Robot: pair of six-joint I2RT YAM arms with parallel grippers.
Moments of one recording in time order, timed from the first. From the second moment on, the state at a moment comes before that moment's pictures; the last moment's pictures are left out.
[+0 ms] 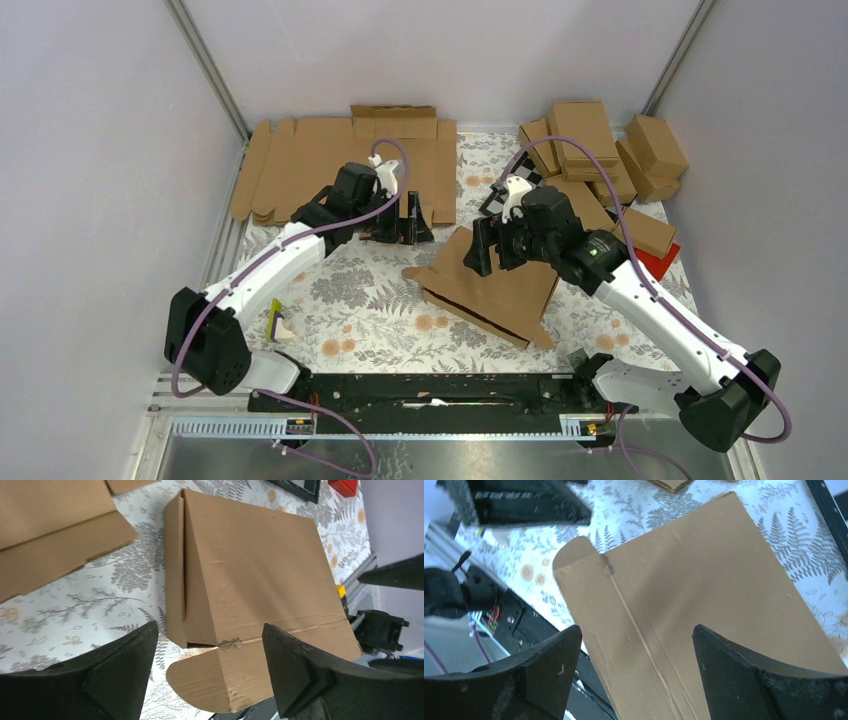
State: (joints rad) left arm -0.52 1.38 1.13 -0.45 0.37 -0.44; right arm 0.66 1.10 1.08 -0.64 -0.20 0.29
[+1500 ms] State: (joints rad) left arm -0.68 1.60 0.98 -0.39 0.32 -0.42; right arm 0.66 1.22 0.77 -0.59 -0.04 0.59
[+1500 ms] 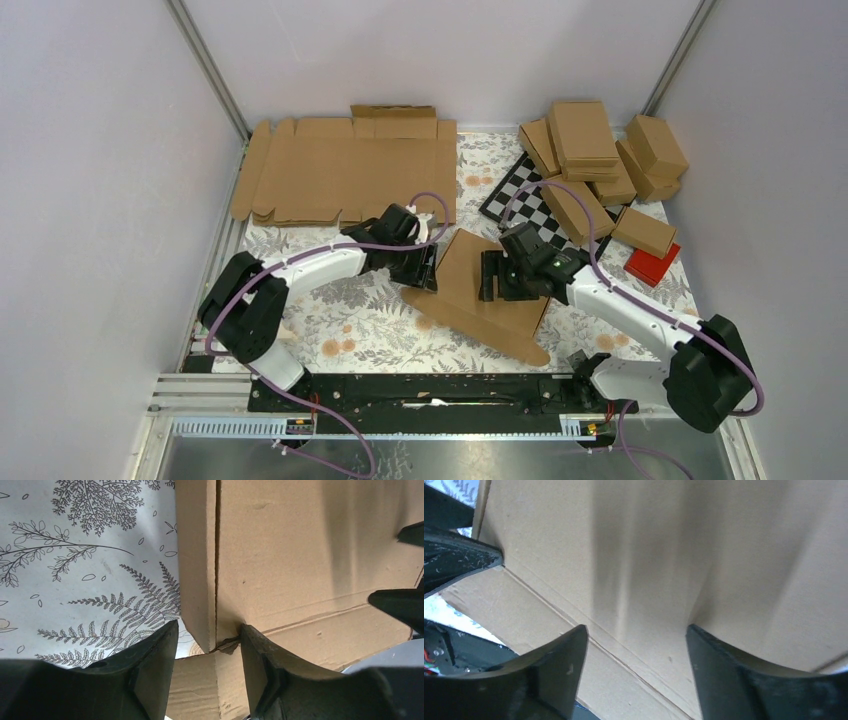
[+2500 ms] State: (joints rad) left arm -0.69 1.71 1.13 -0.33 0.30 -0.40; right arm 0.56 0.80 0.59 -0.87 0.18 0.92
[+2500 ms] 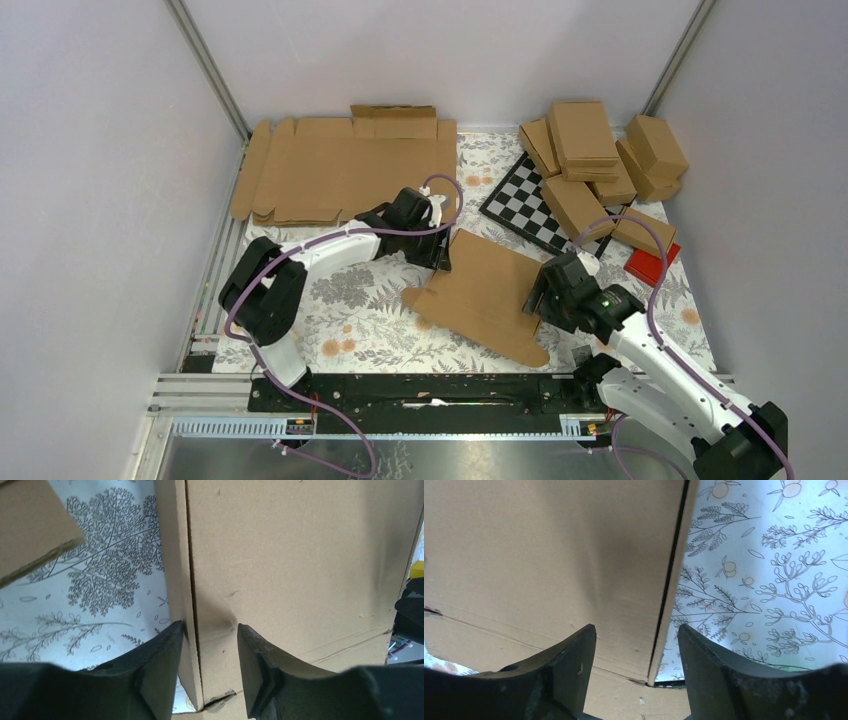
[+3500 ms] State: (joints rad) left arm -0.63 1.12 0.94 -0.35 -0.02 -0.46; right arm 0.55 0.93 0.59 -0.59 -0.05 0.83
